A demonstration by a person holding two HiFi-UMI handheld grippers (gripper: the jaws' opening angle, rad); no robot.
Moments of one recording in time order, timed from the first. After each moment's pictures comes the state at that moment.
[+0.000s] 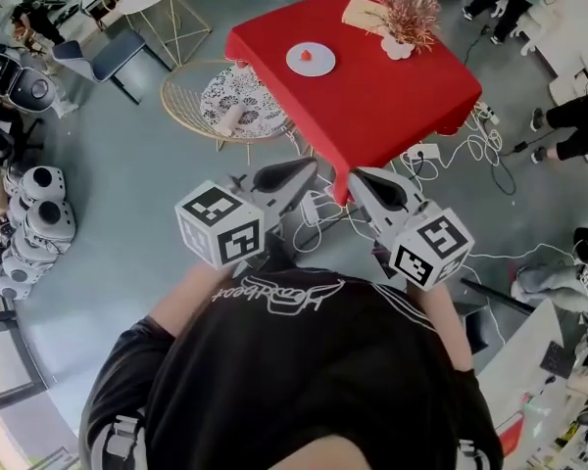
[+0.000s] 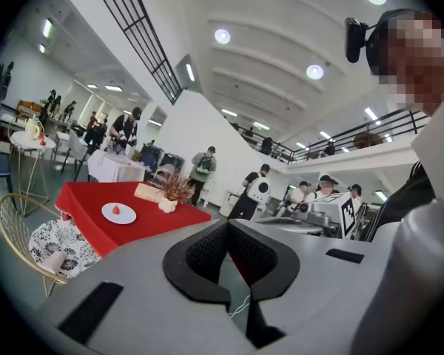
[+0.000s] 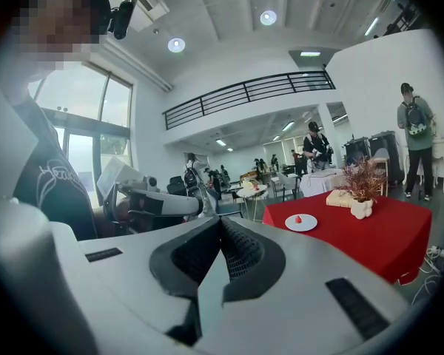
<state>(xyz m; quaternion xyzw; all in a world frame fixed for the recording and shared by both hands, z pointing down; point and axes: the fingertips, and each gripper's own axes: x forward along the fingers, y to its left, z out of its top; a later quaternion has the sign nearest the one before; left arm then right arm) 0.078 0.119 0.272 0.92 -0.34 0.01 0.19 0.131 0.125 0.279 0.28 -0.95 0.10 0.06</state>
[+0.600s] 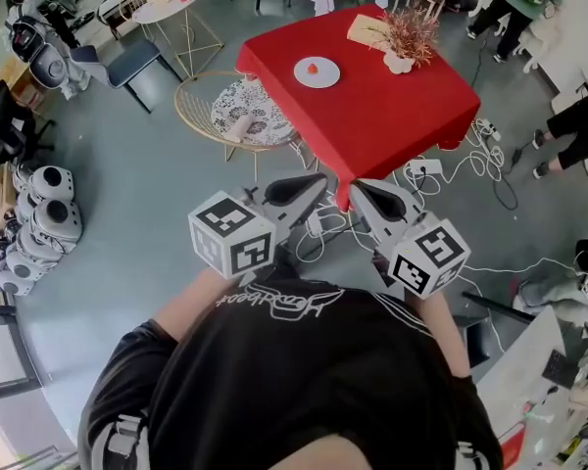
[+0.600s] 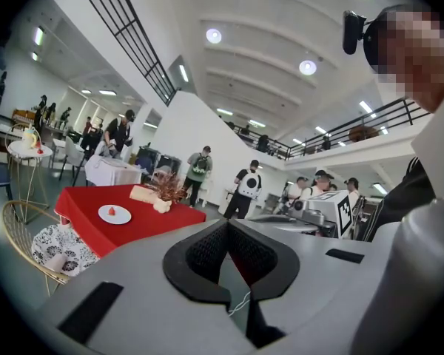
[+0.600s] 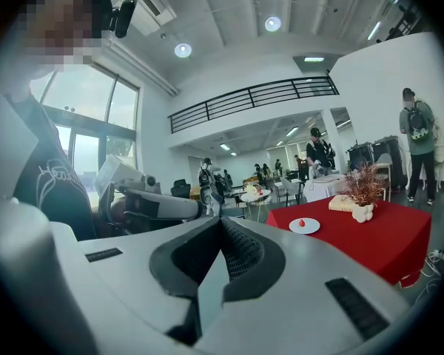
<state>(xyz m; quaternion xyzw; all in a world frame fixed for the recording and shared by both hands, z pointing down) 0.099 0.161 0.259 0.93 -0.33 0.02 0.17 0.139 0.160 0.268 0.28 -0.96 0.08 0.04</state>
